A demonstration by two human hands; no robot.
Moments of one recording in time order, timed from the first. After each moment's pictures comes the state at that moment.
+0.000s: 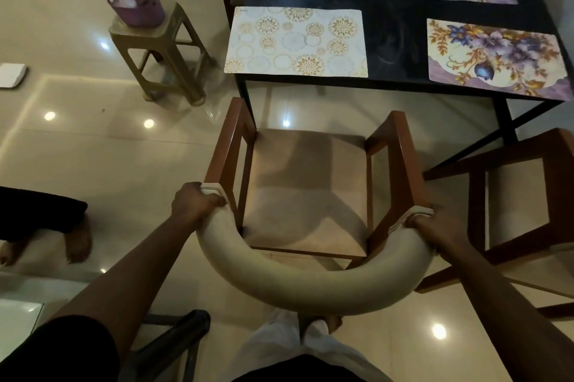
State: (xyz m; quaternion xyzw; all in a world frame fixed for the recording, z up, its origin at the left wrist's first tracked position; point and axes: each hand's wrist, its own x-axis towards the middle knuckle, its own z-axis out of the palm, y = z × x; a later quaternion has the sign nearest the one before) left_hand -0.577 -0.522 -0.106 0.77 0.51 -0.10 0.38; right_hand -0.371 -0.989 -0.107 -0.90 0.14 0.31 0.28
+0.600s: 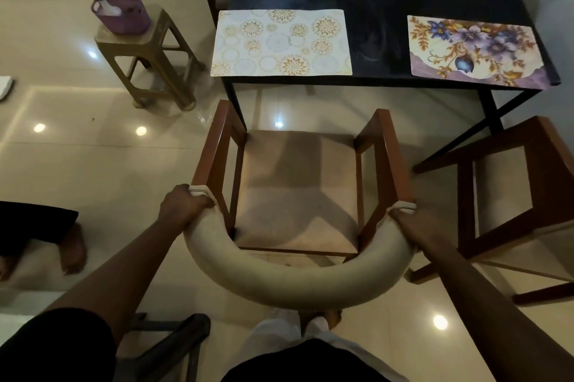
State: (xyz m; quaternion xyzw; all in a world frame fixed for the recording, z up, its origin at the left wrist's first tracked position) left_hand -0.577 -0.520 -0.099 0.79 0.50 -0.14 0.33; right_hand -0.388 -0.980 -0.104 -0.89 0.18 0.32 0.27
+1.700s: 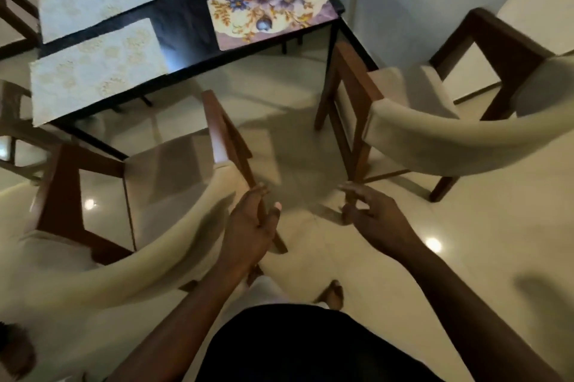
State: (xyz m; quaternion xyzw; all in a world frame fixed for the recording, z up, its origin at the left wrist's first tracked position) left_hand -0.530 -1.032 -0.007 0.92 0.11 -0.09 0.37; right_hand -0.499 -1.292 -0.018 -0.87 -0.01 0.18 0.47
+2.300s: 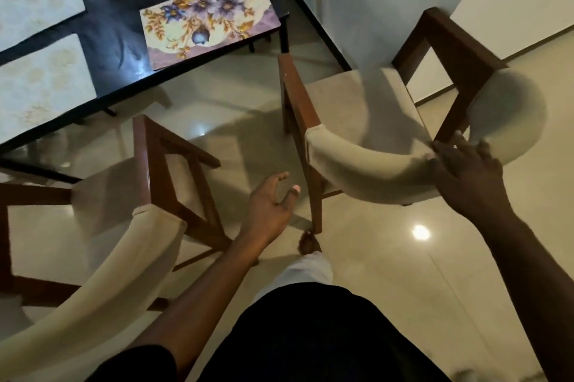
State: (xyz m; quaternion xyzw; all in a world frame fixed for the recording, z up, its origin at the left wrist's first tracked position) left_hand -0.380 -1.232 -0.041 0.87 0.13 -0.17 0.45; right_hand -0.360 -1.592 -0.030 -0.97 0.11 0.08 0.19
